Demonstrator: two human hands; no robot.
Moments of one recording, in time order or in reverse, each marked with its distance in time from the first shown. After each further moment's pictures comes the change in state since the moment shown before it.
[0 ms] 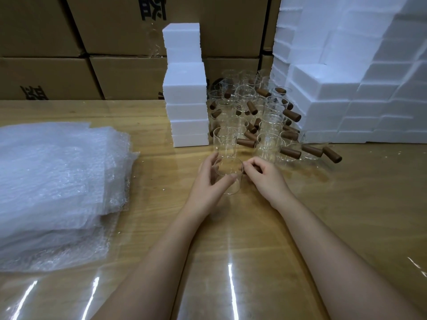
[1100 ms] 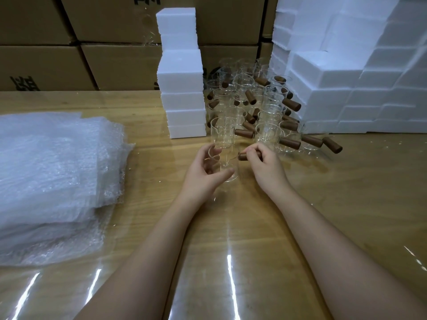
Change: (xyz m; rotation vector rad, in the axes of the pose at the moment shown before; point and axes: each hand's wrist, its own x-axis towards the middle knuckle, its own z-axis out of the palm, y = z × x) left_hand 0.006 -0.008 -0.001 -0.137 0.032 0.020; right_hand -0.001 -0.004 0.004 0.069 0.119 -0.049
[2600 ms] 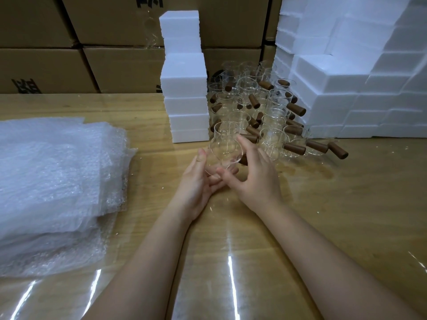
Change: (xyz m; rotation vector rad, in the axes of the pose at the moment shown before) left_hand 0.007 0.006 -0.013 -0.499 -0.126 -0.182; right_hand -0.019 -0.018 0.022 -0.437 0.128 -0.479
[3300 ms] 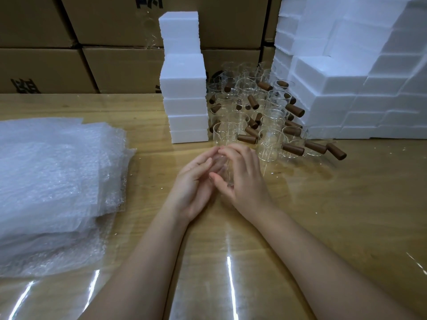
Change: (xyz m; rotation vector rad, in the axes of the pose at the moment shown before) left_hand -0.002 0.005 0.000 -0.174 -0.049 0.010; right_hand -0.002 -0.012 0.009 -0.022 0.082 -0.282
